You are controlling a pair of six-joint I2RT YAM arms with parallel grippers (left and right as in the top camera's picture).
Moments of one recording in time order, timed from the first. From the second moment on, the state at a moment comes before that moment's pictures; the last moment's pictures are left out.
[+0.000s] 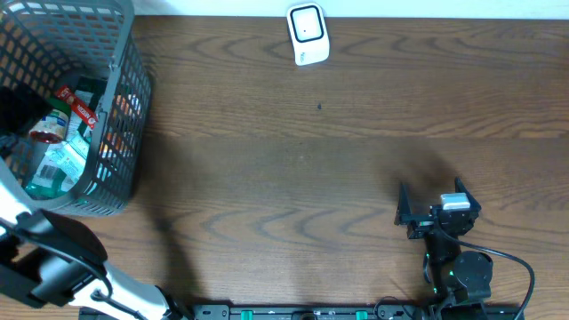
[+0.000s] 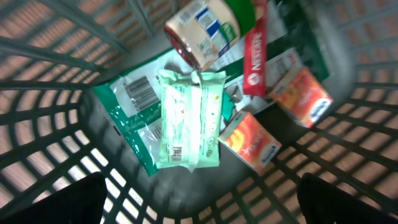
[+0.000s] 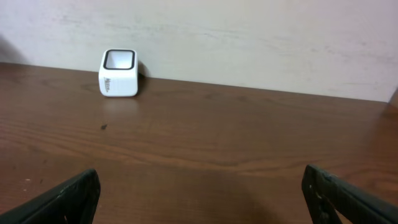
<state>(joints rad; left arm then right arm) 0.67 1.88 1.95 -1.32 0.10 -0.22 0.13 0.02 0.01 -0.06 0.07 -0.06</state>
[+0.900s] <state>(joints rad) 0.70 2.07 1.87 -1.28 0.10 -0.22 0.13 0.02 0.01 -0.06 0.07 -0.06</state>
